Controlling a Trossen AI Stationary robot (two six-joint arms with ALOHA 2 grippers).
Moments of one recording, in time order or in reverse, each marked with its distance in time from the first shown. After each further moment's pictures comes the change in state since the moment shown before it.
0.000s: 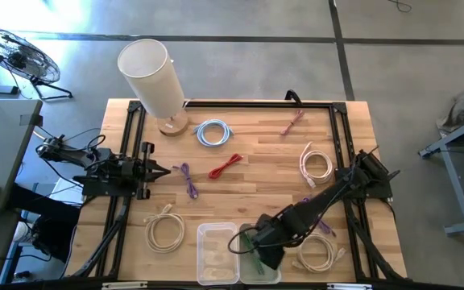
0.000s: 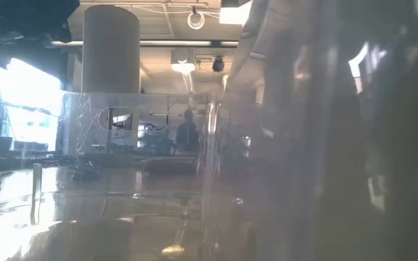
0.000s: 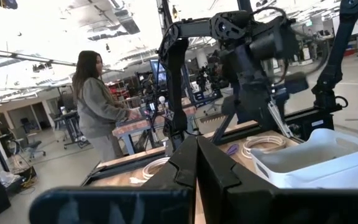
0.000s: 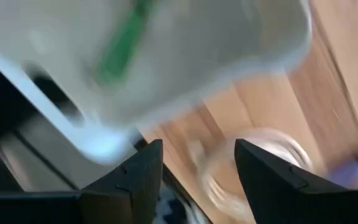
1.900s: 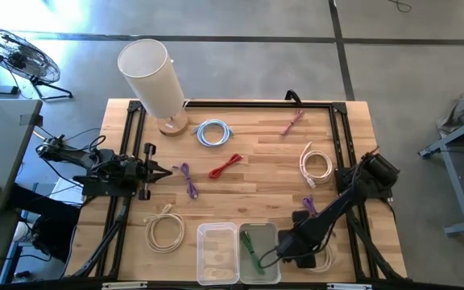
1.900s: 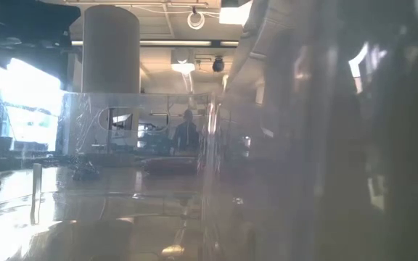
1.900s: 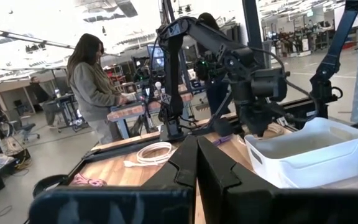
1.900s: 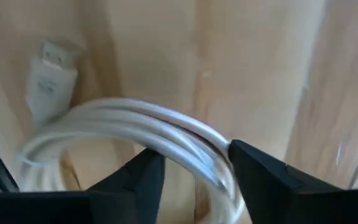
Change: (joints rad) left arm 0.000 0.000 0.000 -0.063 -0.011 -0.053; right arm 0.135 -0.011 -0.558 0.369 0.050 -0.376
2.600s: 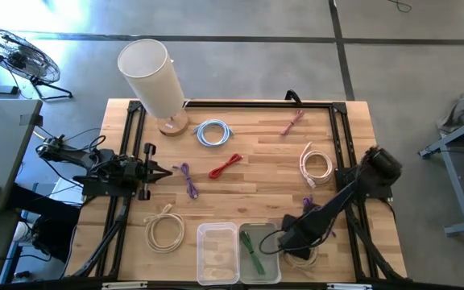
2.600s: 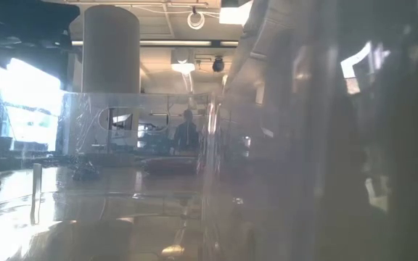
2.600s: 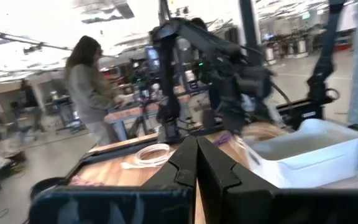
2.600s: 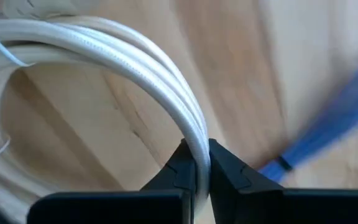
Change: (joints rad) left arm 0.000 0.000 0.000 0.005 0.027 -0.009; right arm -0.023 -0.143 -0.012 -0.150 0.066 0.349
